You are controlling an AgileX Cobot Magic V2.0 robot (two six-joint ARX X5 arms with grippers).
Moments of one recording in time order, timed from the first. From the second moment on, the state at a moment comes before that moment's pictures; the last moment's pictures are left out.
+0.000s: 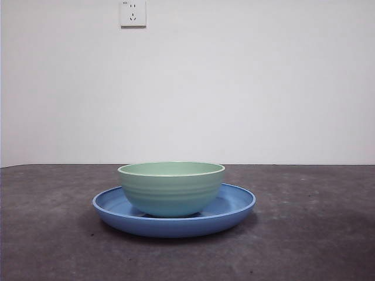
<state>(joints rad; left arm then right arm) -0.04 0.01 0.03 -0.18 0.03 -0.02 -0.05 0.01 0.04 -0.20 -0.07 -0.01</state>
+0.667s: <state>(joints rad) -0.04 0.01 0.03 -0.18 0.03 -0.02 0.00 0.01 0.02 -0.18 -0.02 0.01</state>
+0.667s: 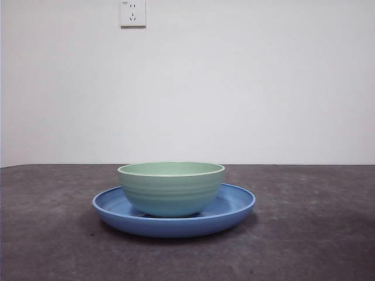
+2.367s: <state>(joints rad) -0.04 0.01 0.03 -0.18 0.03 -0.02 -0.01 0.01 0.02 -0.17 -0.01 0.02</state>
